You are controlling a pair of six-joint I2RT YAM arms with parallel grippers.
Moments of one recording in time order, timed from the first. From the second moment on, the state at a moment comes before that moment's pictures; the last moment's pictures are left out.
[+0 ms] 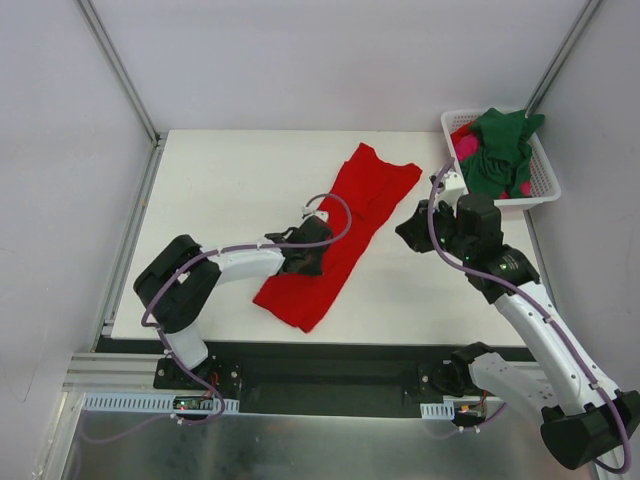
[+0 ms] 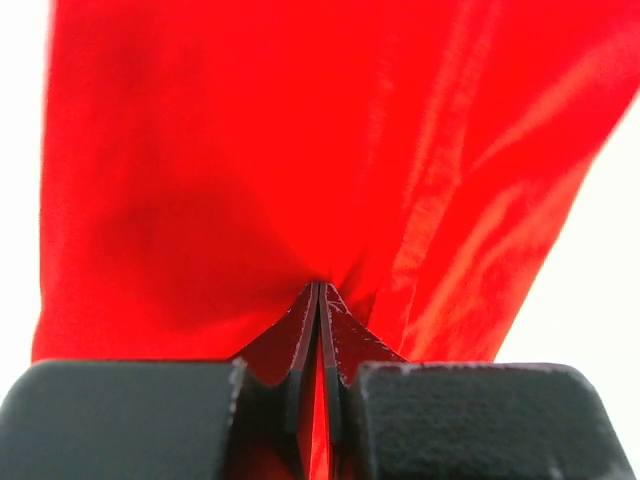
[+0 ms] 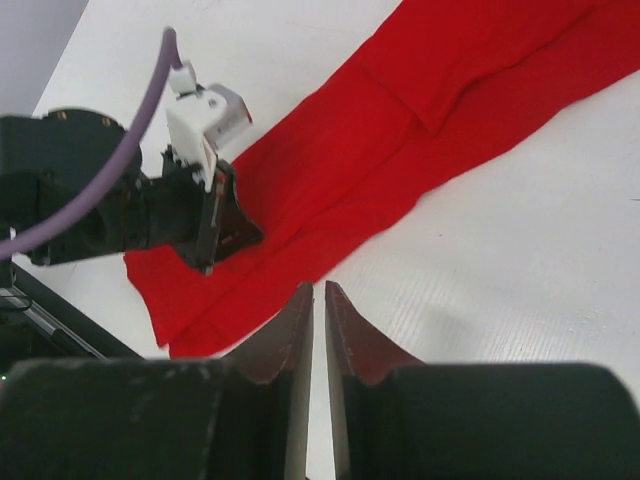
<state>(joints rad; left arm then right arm) -0.77 1.72 0.96 -0.25 -0.15 -0.53 0.43 0.91 0.93 -0.47 -0.21 0.28</state>
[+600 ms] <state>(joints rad) -1.05 1.78 1.08 -0.37 -0.03 -0.61 0.43 0.86 0.89 -0.48 -0.19 0.28</state>
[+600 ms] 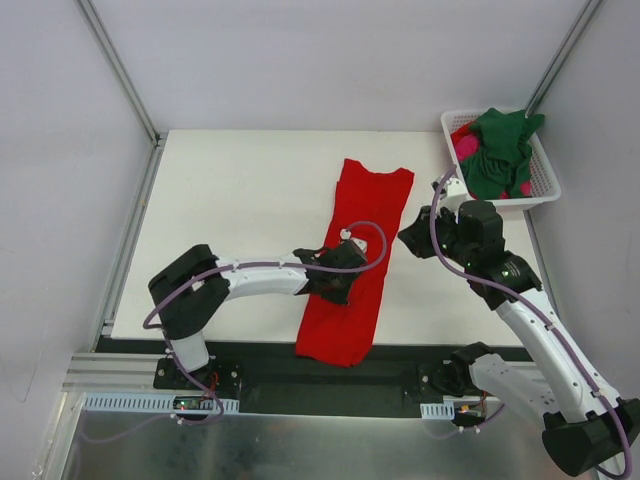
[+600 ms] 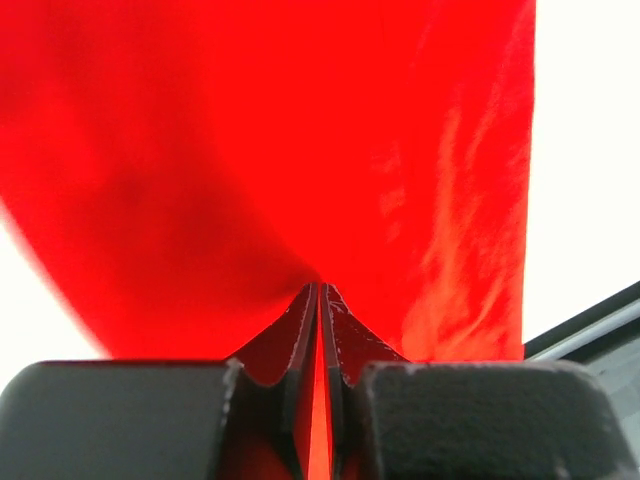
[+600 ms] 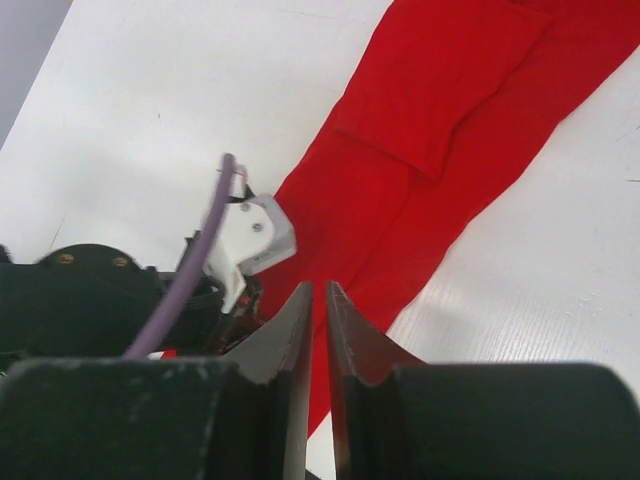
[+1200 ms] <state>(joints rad) -0.79 1.43 1.03 -0.19 -0.17 -0.36 0.43 0.83 0.88 -0.53 -0.17 0.30</state>
